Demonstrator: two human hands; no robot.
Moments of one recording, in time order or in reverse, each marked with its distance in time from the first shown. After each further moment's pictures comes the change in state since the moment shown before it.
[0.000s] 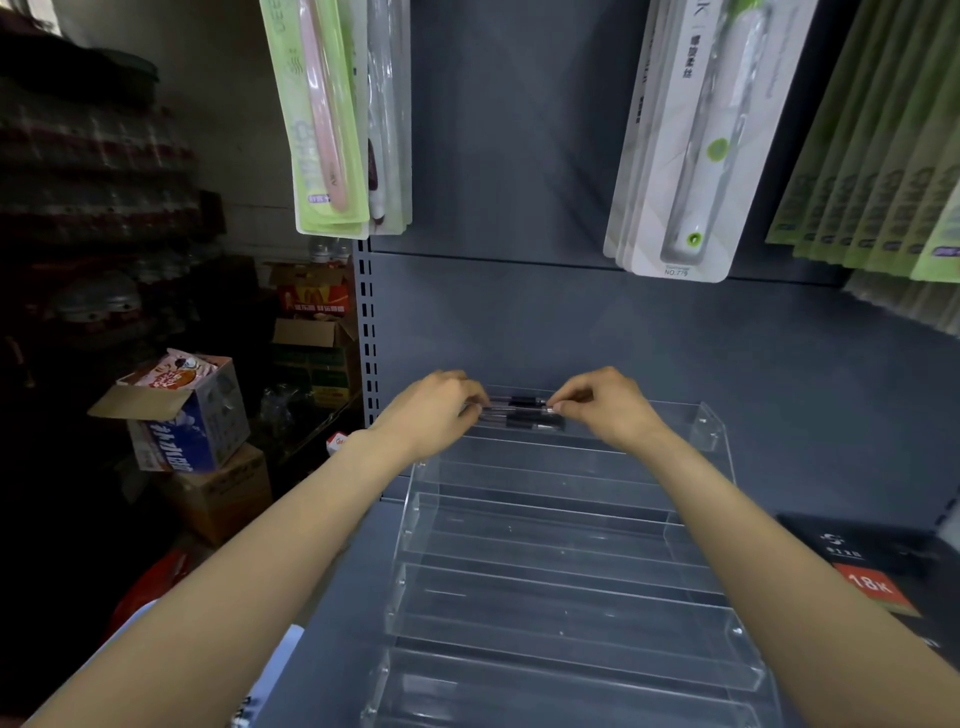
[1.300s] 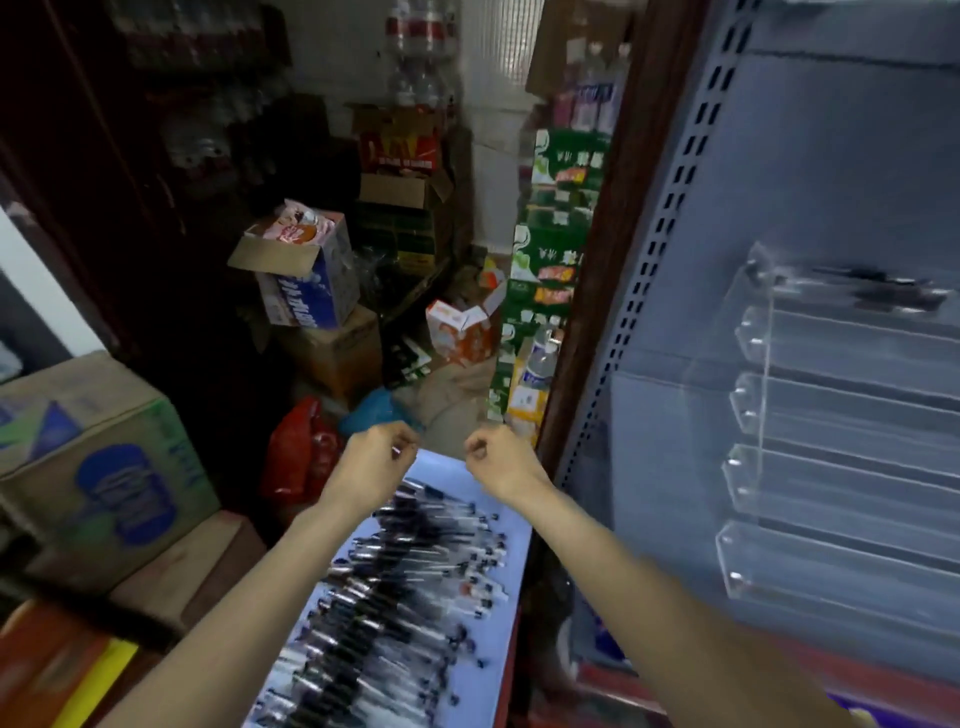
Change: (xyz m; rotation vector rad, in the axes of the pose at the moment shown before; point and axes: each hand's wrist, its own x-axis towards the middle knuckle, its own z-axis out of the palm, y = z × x) left_hand -0.277 -0.276 0.036 -0.342 -0.057 -0.643; right_hand -0.060 -0.201 0.380 0.009 -0.511 0.159
